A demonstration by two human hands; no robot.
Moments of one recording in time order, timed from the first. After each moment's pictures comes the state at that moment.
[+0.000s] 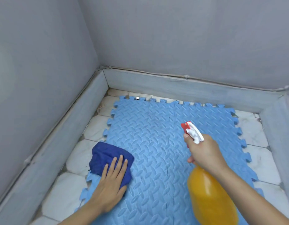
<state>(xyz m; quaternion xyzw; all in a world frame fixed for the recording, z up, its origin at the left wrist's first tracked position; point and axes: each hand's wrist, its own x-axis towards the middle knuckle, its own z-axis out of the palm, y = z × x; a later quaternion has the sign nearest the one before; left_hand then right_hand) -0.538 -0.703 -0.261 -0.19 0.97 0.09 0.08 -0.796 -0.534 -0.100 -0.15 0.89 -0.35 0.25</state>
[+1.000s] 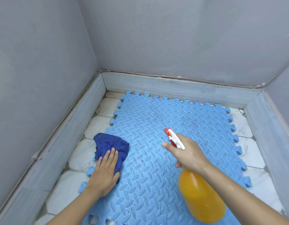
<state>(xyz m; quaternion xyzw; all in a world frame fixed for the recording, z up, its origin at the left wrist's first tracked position) -0.525 -0.743 -0.260 -0.24 0.96 0.09 0.09 -0.740 -0.533 -0.098 -0.23 0.88 -0.32 0.28</state>
